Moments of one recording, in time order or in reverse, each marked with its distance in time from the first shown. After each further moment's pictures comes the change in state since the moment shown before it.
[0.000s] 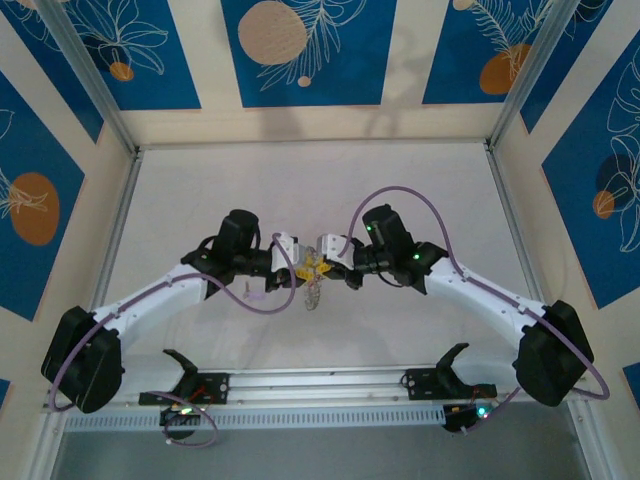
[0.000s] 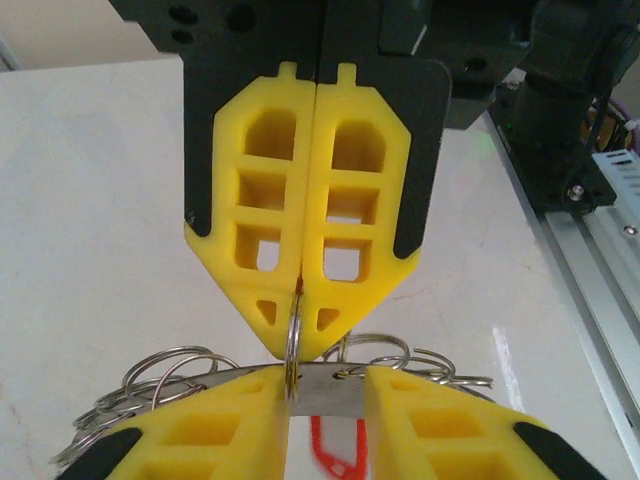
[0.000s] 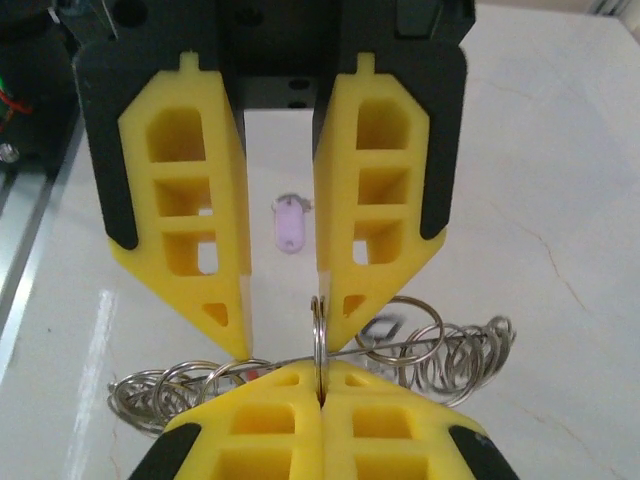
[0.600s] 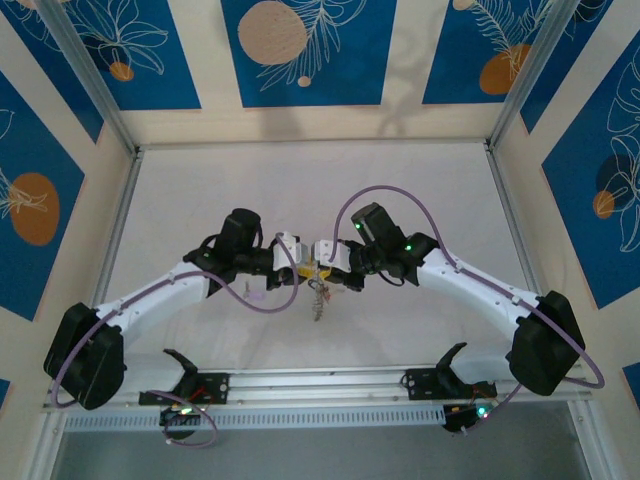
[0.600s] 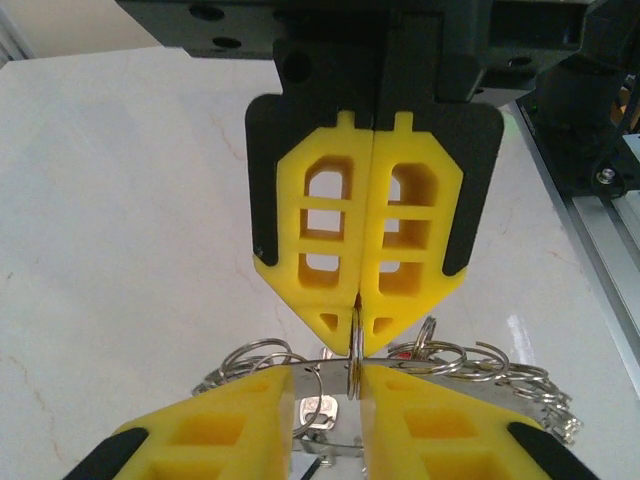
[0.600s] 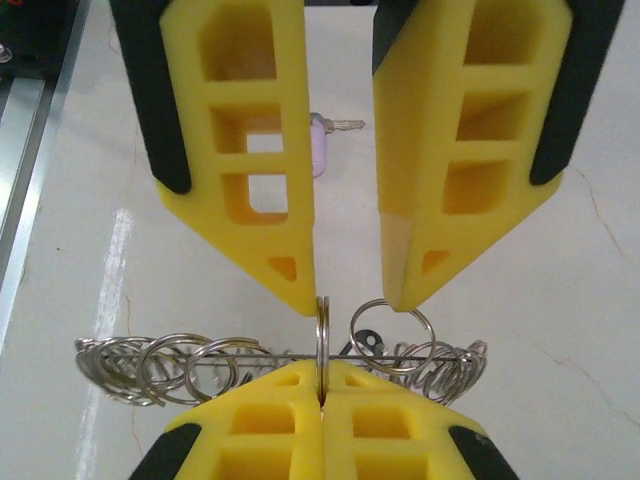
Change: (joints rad) left arm -0.003 0.024 0.009 0.001 -0.040 0.024; right arm 0.027 0.060 0.095 -0.209 0.080 -0.093
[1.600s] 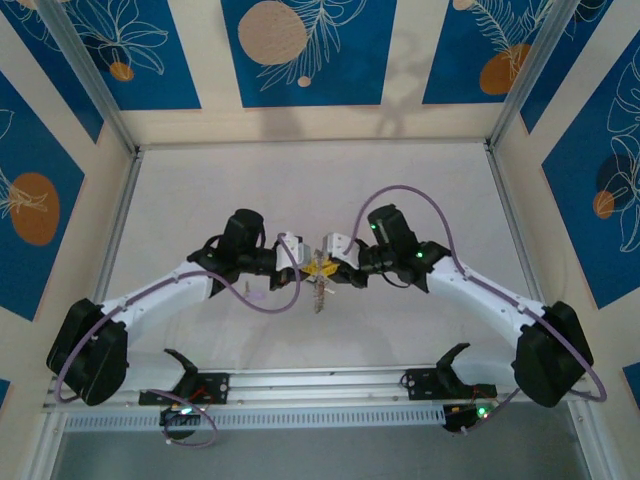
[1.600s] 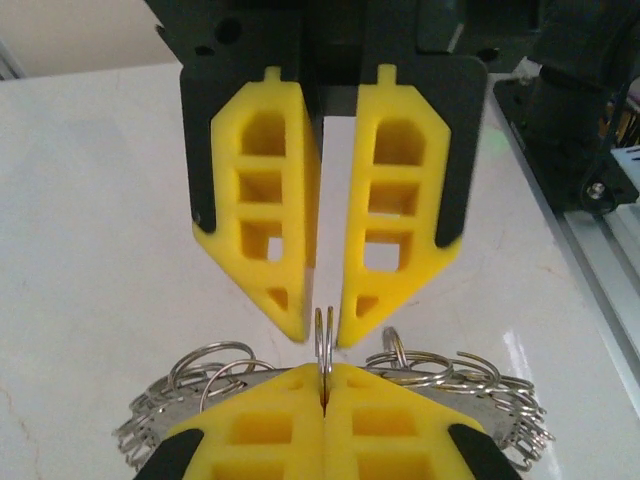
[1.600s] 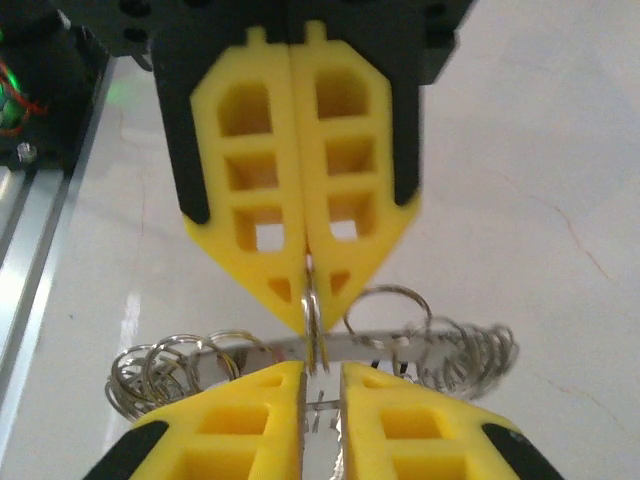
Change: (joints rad) left arm -0.013 0.013 -0.010 0.074 0.033 -0.031; right arm -0.109 -0.092 -0.165 0.246 -0.179 0.135
